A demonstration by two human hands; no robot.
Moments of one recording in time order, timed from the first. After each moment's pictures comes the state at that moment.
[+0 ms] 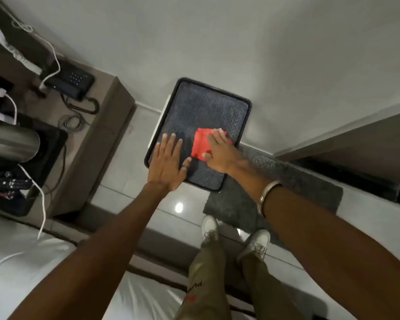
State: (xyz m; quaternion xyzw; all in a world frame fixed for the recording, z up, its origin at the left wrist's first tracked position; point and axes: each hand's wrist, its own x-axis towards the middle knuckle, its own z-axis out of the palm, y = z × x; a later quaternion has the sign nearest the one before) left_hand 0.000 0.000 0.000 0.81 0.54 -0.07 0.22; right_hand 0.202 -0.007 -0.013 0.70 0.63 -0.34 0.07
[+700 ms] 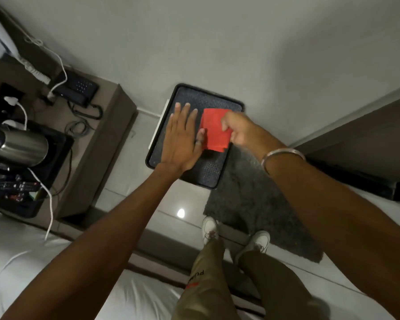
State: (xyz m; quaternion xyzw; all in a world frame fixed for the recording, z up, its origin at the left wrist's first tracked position) left_hand 0.064 0.016 0.085 0.84 0.50 0.11 0.19; right_hand 0.246 0.031 0.093 0.68 0.12 -0.63 -0.35
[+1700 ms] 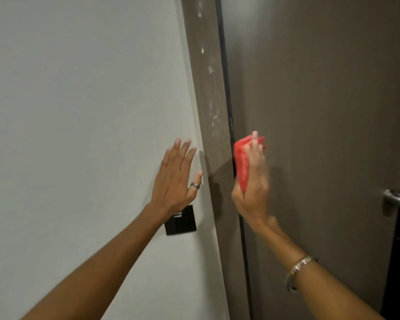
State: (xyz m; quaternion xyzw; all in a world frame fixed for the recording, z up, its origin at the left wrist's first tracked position) left_hand 0.439 -0.017 0.590 0.87 0.12 0.45 -0.16; right_hand 0.577 -0.171 0.542 0.60 0.45 0.34 -0.57
